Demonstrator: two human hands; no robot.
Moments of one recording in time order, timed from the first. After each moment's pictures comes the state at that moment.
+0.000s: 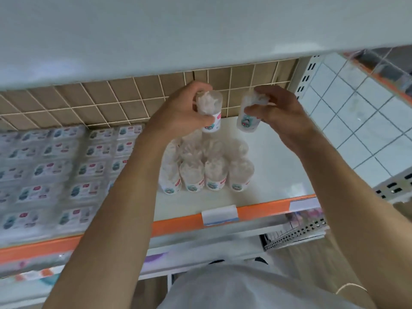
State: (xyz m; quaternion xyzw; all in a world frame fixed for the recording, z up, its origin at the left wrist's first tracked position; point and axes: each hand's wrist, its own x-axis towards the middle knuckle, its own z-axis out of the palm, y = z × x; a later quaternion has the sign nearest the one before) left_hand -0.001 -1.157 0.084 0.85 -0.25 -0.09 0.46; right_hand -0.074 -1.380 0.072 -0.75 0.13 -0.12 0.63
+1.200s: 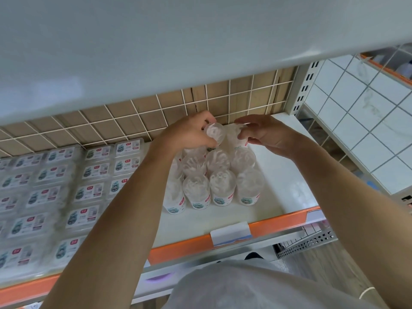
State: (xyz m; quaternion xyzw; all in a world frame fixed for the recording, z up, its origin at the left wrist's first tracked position) left_hand 0.051 -1.174 0.045 0.92 -0.26 -0.19 0.24; right_hand -0.028 -1.388 0.015 -0.76 0.14 0.06 0.63
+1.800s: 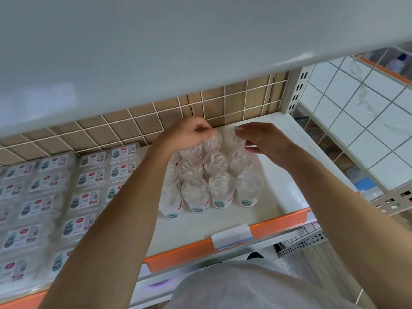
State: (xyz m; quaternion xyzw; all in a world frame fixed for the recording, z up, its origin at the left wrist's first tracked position) left_hand 0.067 -1.176 0.027 0.89 -0.28 -0.18 0.31; right_hand -0.040 -1.384 -0.002 -0.75 0.18 0.01 0.64
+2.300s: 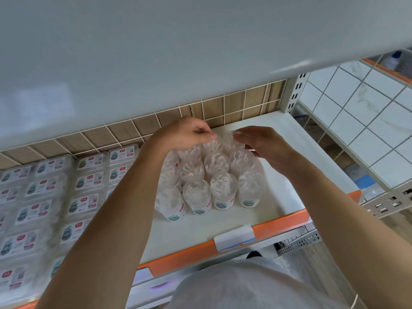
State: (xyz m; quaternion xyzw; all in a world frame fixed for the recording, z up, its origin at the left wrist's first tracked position) left_hand 0.067 -1.170 0.040 0.88 -0.33 -0.21 0.27; right_hand -0.051 -1.374 -0.008 -0.75 0.17 -0.01 0.65
